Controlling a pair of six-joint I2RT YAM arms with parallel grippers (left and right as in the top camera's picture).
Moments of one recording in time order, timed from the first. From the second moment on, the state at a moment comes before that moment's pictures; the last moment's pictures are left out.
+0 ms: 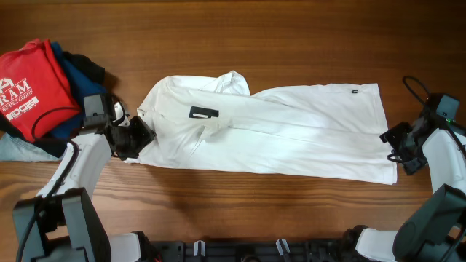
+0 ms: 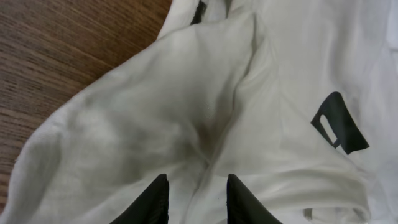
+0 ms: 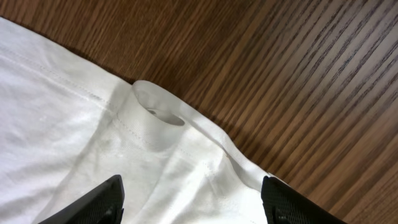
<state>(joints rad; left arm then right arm) 0.19 1.53 0.78 -0.52 0.34 -0.47 -0.49 1.53 0.91 -0.77 0.09 0.52</state>
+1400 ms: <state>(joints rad) 0.05 1.50 1.21 -0.62 0.24 -0.40 -0.41 1.53 1.27 -0.87 -0.28 0.17</state>
